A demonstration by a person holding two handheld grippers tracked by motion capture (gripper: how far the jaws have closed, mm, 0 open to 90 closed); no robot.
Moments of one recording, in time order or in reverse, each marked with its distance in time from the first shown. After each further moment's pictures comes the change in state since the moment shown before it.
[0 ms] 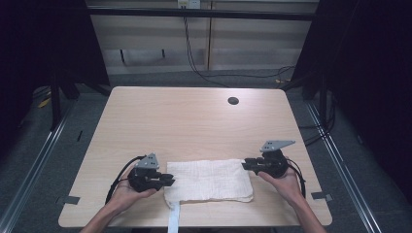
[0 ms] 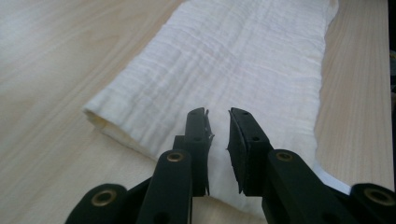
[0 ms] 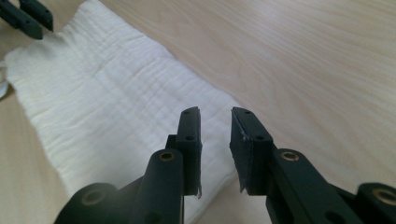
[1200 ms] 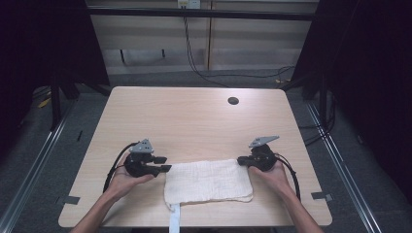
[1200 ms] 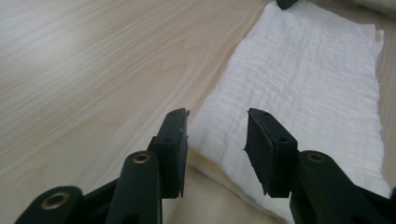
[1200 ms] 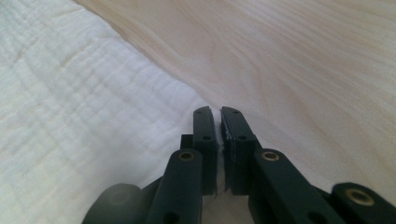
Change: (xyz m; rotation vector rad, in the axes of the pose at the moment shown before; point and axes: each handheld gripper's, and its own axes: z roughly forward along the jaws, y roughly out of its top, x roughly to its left) left arm 0.038 0.016 -0.009 -0.059 0.077 -0.049; right arm -0.021 -0.002 0.047 0.084 -0.039 0.020
